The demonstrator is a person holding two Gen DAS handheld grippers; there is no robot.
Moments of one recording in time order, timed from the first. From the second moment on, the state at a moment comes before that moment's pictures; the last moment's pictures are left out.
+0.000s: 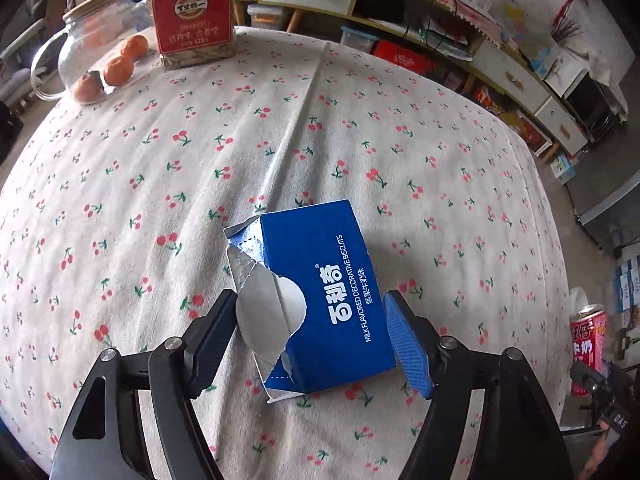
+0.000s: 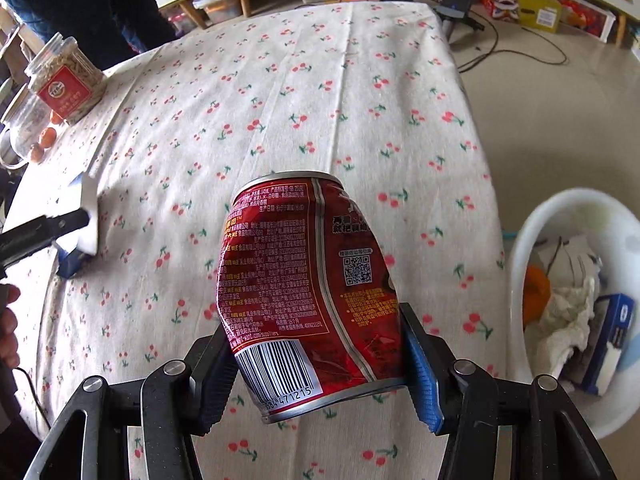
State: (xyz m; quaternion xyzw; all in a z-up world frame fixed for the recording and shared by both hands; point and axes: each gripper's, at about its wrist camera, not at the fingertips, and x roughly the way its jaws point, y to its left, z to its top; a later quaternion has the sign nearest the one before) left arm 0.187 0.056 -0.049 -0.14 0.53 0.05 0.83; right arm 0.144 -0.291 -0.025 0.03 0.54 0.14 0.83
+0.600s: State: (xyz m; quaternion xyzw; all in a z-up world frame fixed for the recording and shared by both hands) left arm 0.140 0.003 -0.023 -0.12 0.51 -0.05 0.85; right arm 0.105 -0.399 -0.007 0.11 0.51 0.07 0.85
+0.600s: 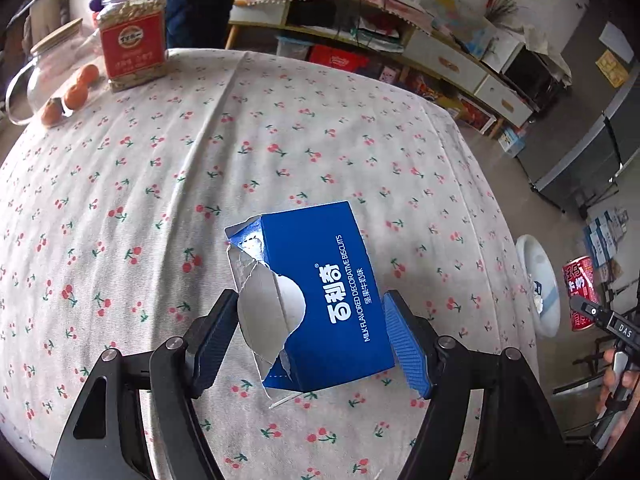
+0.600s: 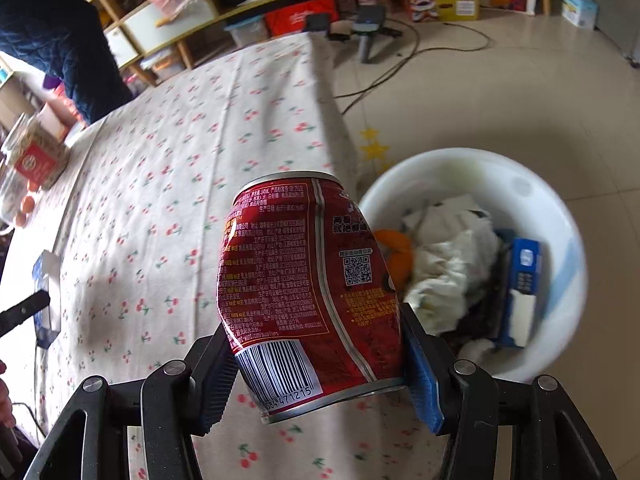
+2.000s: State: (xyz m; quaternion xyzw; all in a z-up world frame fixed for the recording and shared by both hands) left arm 0.179 -0.310 -0.013 0.03 0.51 -0.27 0.82; right arm 0.037 -0.560 -0.008 0.19 0.51 -0.10 0.83
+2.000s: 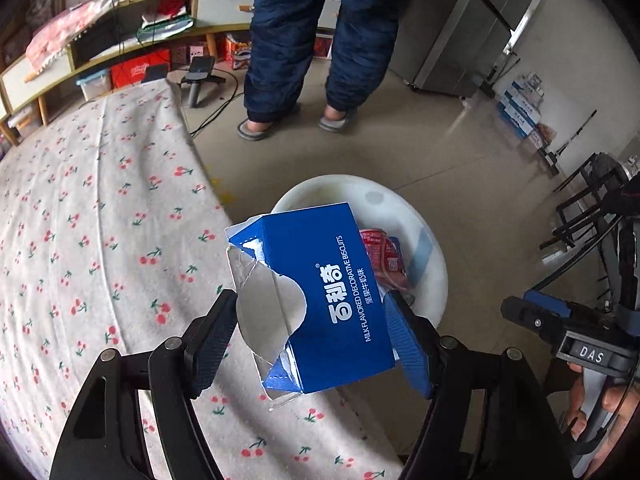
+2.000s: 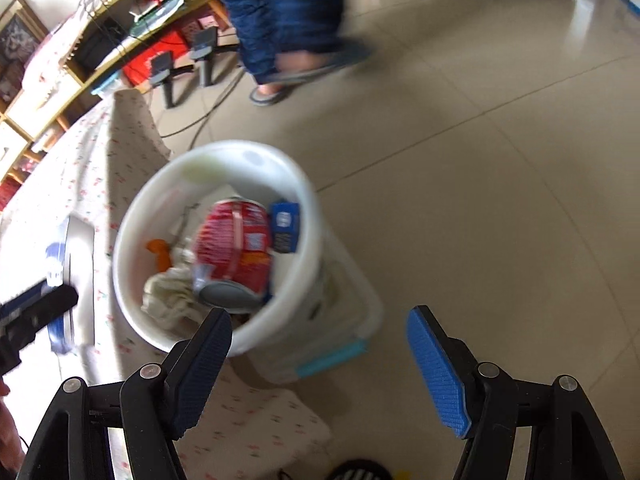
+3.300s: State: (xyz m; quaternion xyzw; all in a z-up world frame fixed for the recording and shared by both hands) left arm 0.116 -0.082 0.000 0.01 0.50 -0.13 0.85; right arm 0.034 -0.387 0.013 0.12 0.48 -0.01 0.87
